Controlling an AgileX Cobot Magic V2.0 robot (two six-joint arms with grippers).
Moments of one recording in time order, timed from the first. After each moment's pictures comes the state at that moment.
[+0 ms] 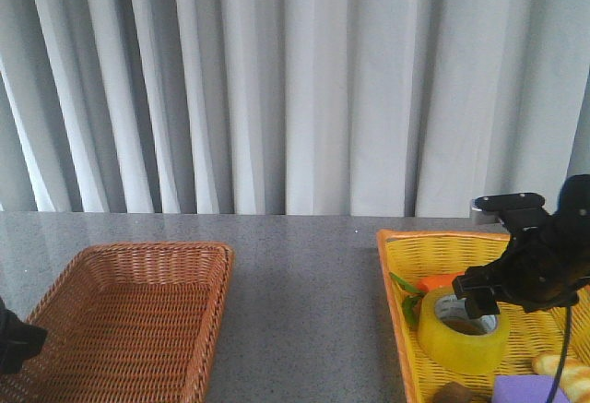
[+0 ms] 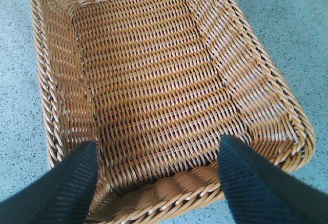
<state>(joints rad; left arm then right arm) 0.01 1.14 -1.02 -0.30 0.78 0.33 0.02 1.85 -1.56 0.01 0.89 -0.08</state>
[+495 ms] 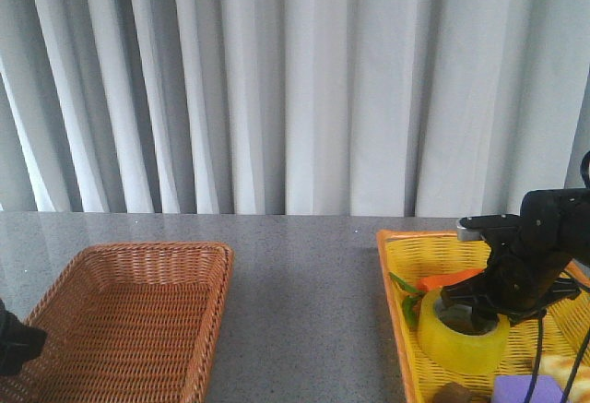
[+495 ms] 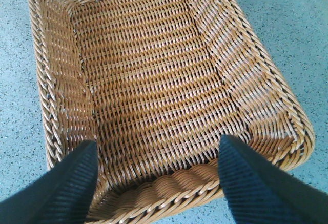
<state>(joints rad) 0.01 1.14 -1.02 -0.30 0.79 0.33 0.02 2.04 -1.71 -0.03 0.95 -0.01</state>
